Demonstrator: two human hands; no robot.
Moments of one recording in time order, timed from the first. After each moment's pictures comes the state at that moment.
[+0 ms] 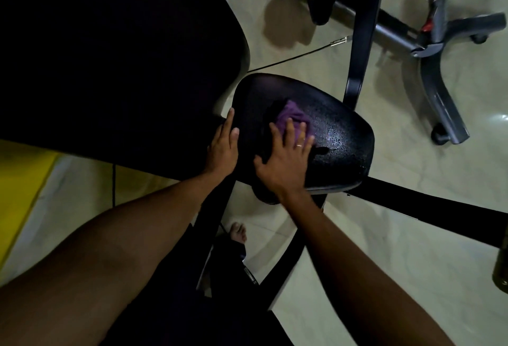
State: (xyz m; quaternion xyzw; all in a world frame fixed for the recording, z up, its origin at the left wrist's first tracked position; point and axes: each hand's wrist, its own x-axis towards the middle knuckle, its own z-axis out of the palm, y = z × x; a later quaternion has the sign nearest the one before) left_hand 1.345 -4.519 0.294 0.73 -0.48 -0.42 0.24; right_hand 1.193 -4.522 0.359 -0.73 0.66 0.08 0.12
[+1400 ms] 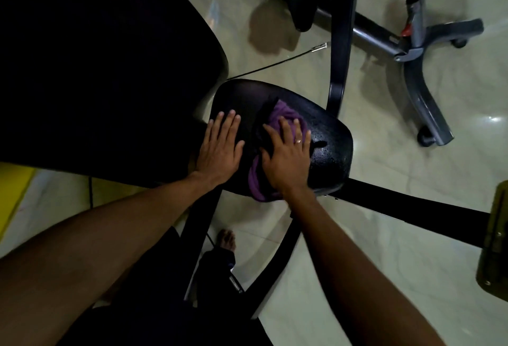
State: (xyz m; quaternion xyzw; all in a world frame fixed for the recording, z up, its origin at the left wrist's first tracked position) left_hand 1.317 -4.534 0.303 0.65 -0.72 -0.21 0.11; right_hand 1.141 -4.548 0.359 -0.75 0.65 0.05 0.12
